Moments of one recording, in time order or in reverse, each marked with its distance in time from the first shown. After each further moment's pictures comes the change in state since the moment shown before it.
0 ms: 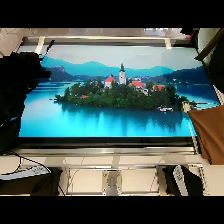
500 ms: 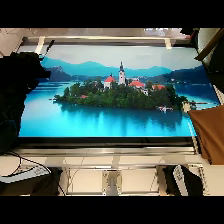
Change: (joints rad) left arm -0.022 0.057 0.031 0.188 -0.053 0.003; right arm 0.000 0.000 0.000 0.011 0.000 0.000
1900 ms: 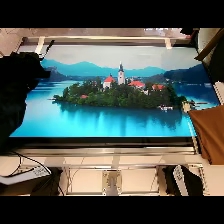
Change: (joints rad) left arm -0.112 0.066 0.161 -0.031 -0.164 -0.029; right arm 0.000 -0.001 0.110 -0.102 -0.063 -0.011
